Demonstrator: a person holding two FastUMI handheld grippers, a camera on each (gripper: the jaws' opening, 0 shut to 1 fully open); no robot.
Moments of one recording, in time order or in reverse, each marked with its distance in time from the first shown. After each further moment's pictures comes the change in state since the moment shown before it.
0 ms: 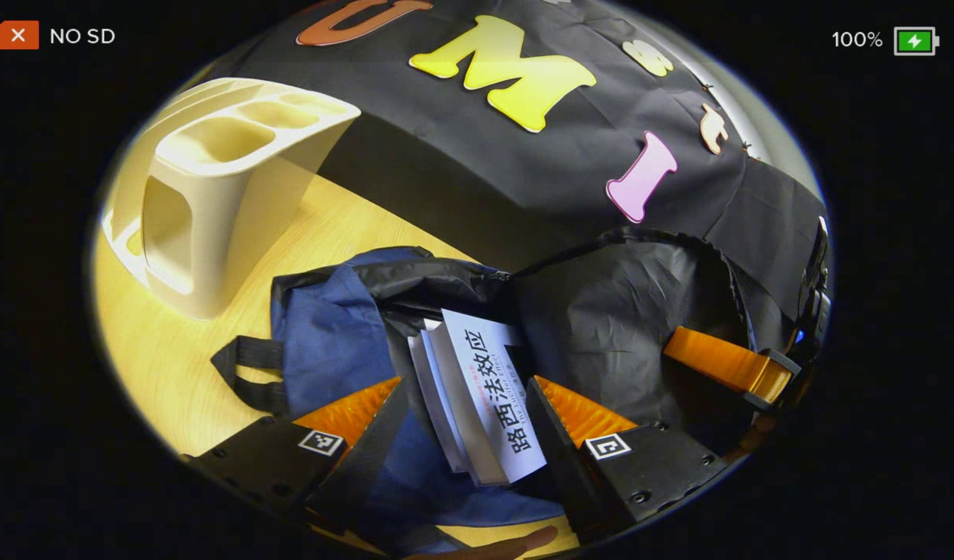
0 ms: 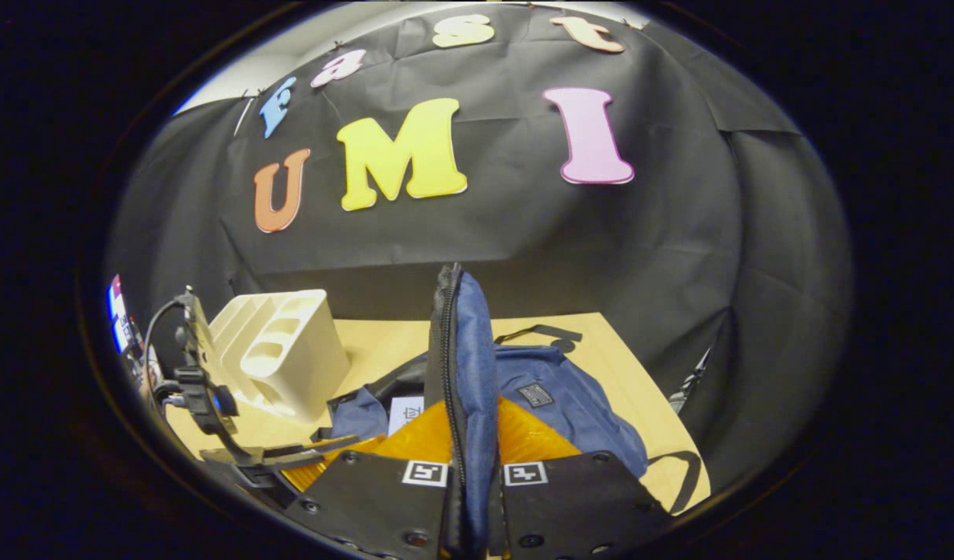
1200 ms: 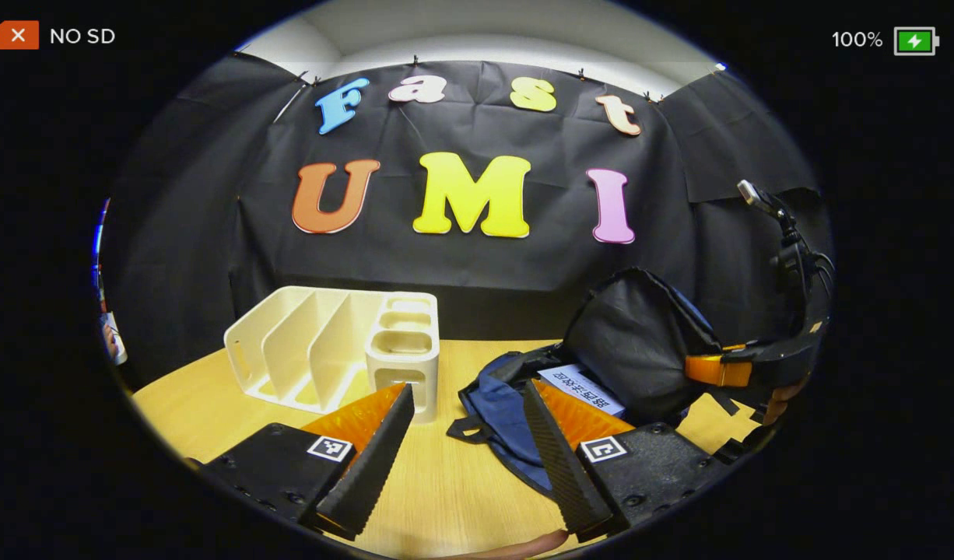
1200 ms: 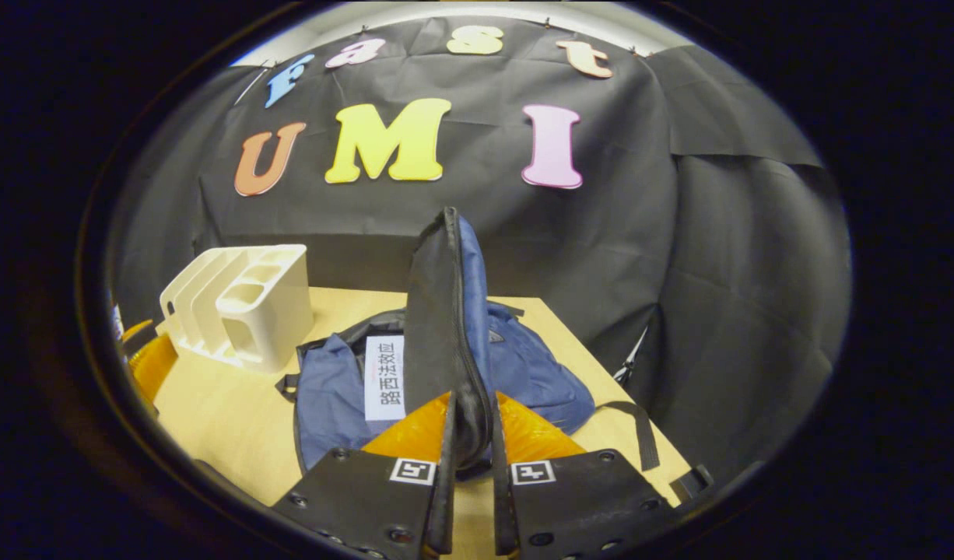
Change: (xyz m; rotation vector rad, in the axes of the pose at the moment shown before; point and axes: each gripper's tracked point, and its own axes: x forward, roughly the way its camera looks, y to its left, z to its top) left arm -0.217 0.038 0.069 0.527 -0.432 0.279; right arm -0.081 -0.006 -0.079 -0.039 -0.032 -0.241
